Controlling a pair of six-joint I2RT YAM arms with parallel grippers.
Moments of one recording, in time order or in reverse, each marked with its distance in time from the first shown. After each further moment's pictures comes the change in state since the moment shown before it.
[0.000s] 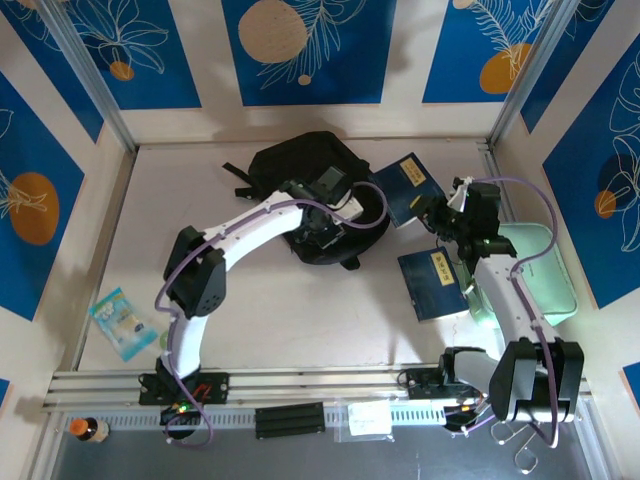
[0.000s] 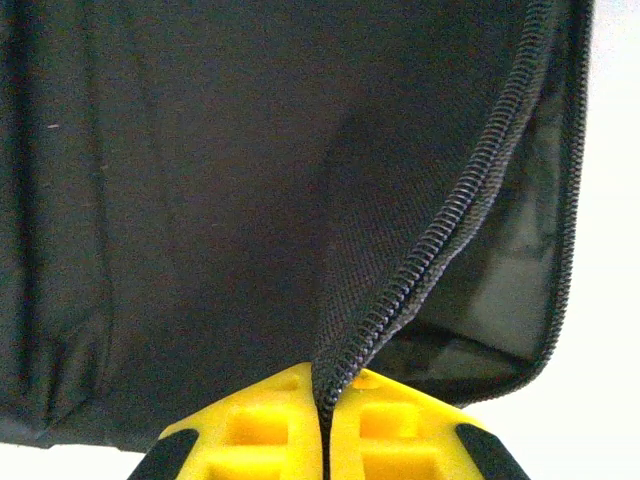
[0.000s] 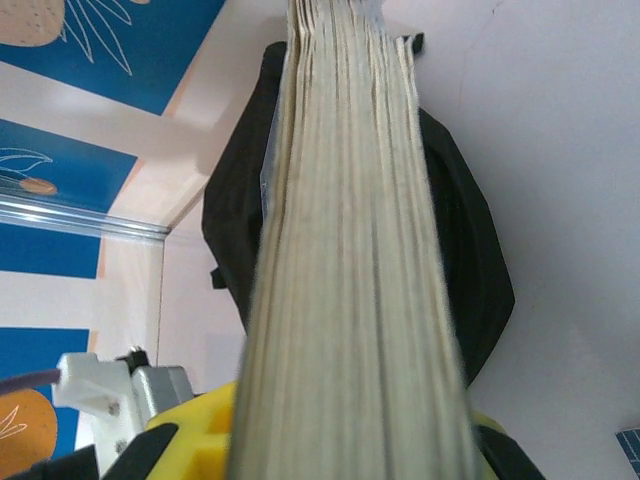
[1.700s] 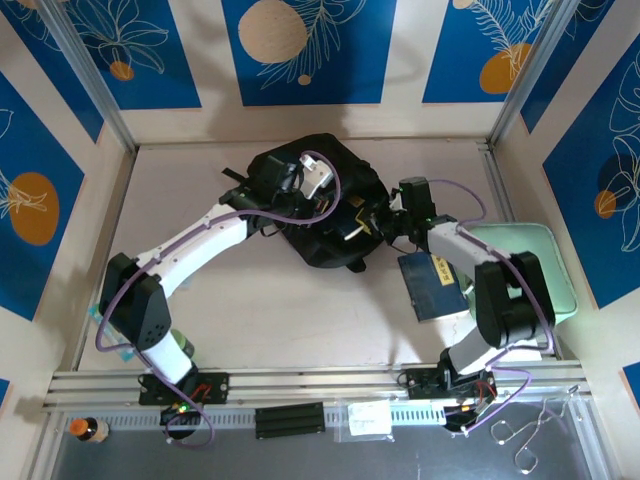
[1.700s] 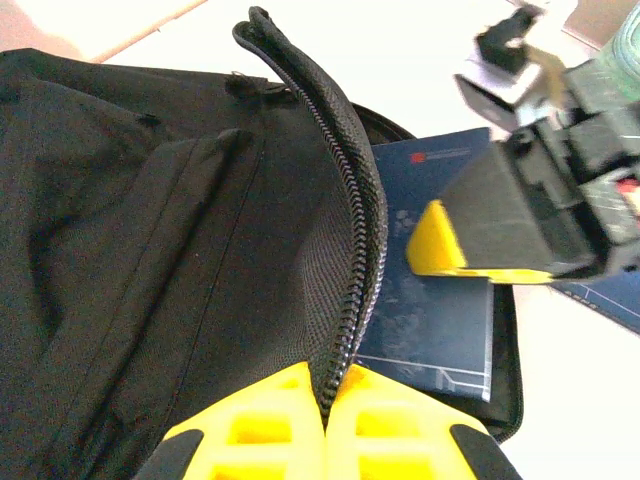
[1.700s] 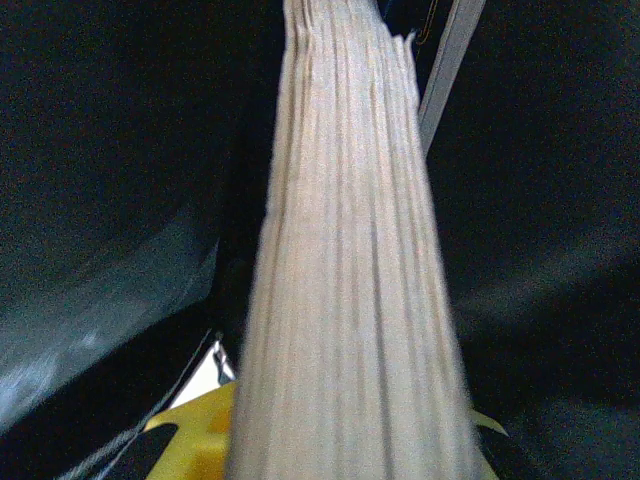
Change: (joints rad) left arm 0.108 -0.370 -0.373 0.507 0.203 -0.167; right arm 0.301 0.460 0.128 0.118 -0.030 0.323
